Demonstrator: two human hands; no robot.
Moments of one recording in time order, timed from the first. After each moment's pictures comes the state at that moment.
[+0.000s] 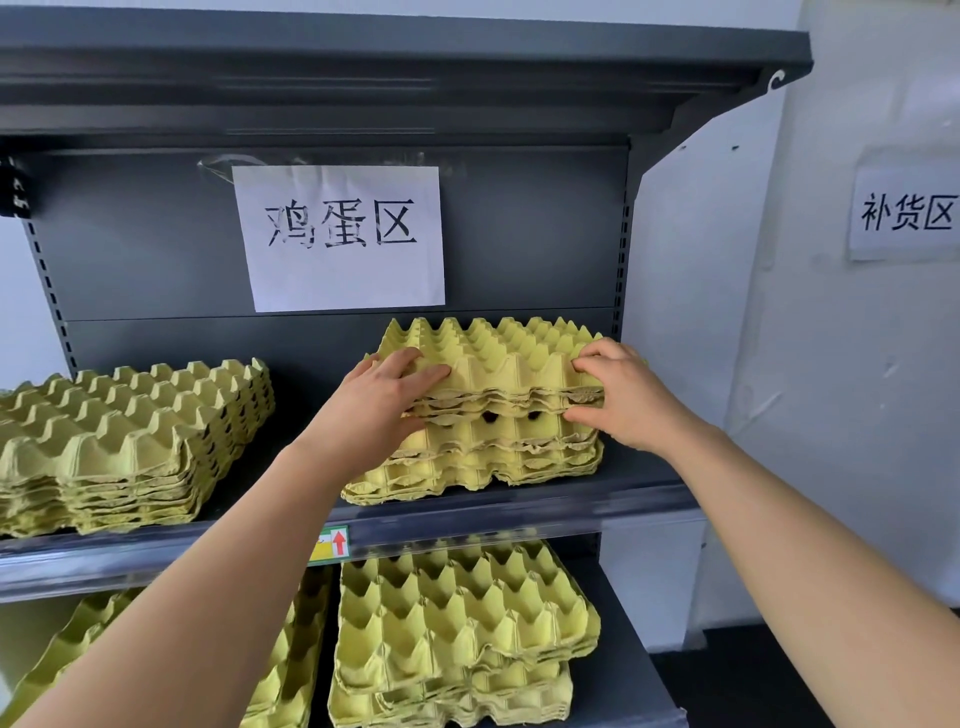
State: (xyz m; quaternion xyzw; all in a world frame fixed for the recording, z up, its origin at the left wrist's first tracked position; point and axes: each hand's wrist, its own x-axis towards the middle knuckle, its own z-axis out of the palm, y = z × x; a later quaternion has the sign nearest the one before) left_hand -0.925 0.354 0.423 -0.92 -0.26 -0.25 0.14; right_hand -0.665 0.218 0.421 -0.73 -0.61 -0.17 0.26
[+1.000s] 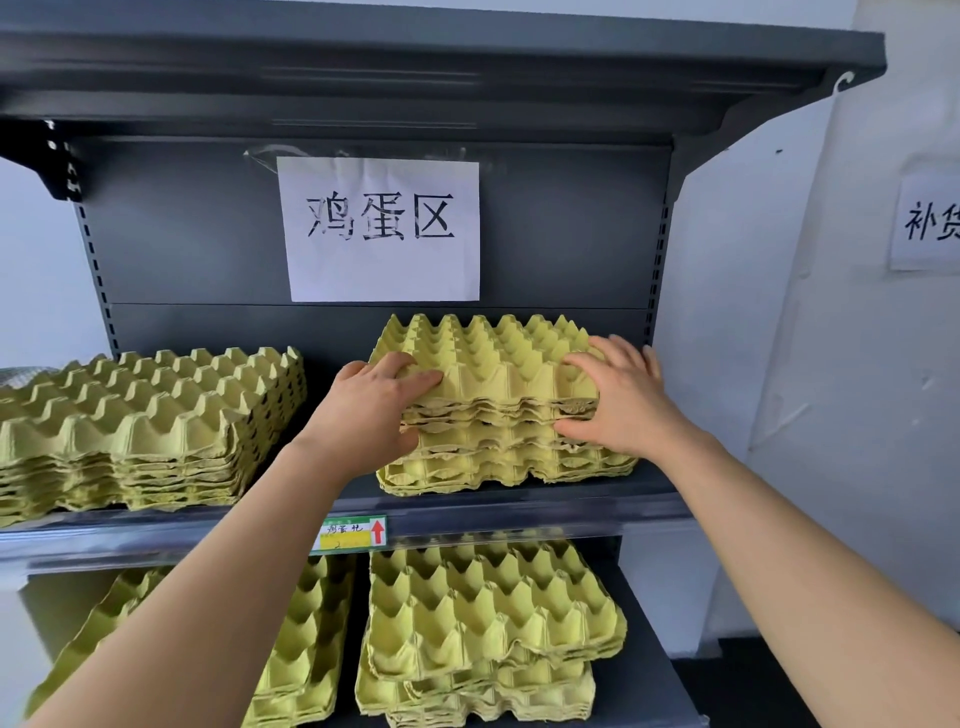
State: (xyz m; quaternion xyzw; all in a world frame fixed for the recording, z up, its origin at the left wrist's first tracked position) left_hand -0.962 0.373 0.414 -0.91 -0.31 -0.22 0.17; right_hand -0.702 0.243 0.414 -0.75 -0.60 -0.20 0.19
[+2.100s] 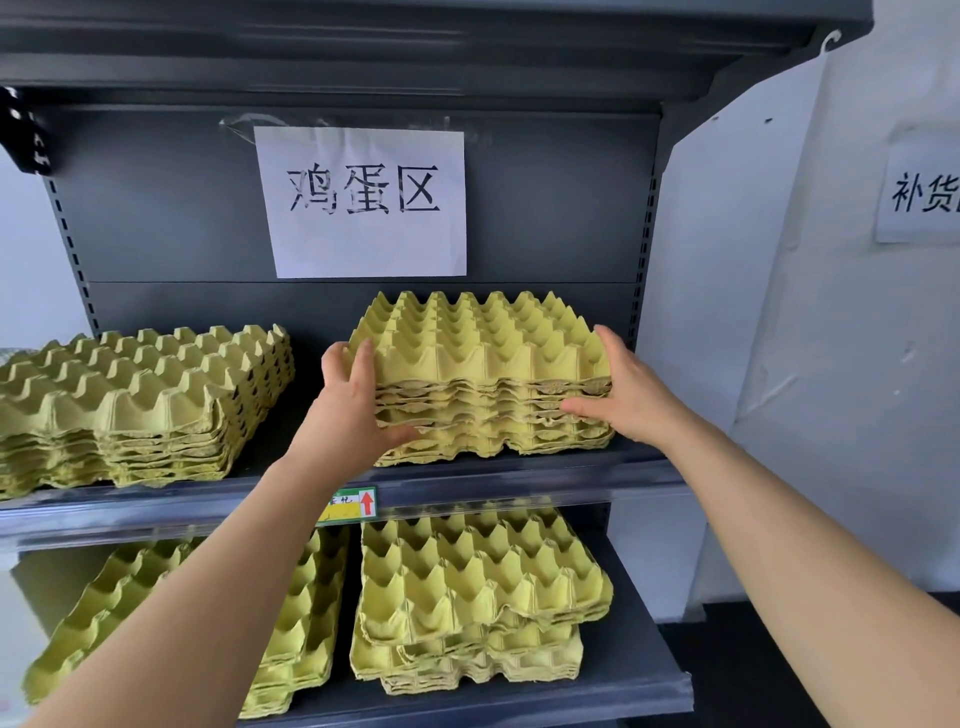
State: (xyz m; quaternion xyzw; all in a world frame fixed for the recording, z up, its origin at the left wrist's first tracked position) left_hand -0.964 0.361 0.377 -0.85 -0.42 -0.32 -0.06; right_hand -0.688 0.227 0.393 -0.75 -0.55 -0.01 0.35
